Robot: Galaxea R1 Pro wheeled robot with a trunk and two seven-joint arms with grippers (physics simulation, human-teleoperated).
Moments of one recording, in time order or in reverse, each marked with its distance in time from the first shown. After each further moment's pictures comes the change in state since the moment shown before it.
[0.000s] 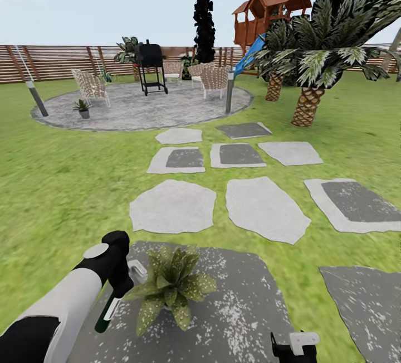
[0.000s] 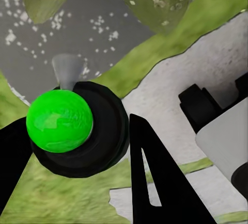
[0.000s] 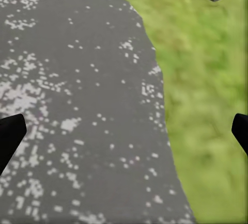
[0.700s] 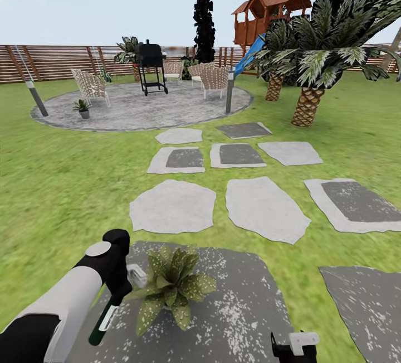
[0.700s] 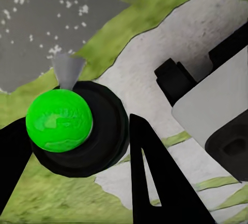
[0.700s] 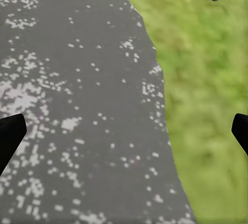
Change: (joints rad) left arm -0.011 0.001 -0.013 0.002 -0.131 0.000 -0.212; right arm 0.000 0.000 0.000 0.002 0.001 0.000 0.000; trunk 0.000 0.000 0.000
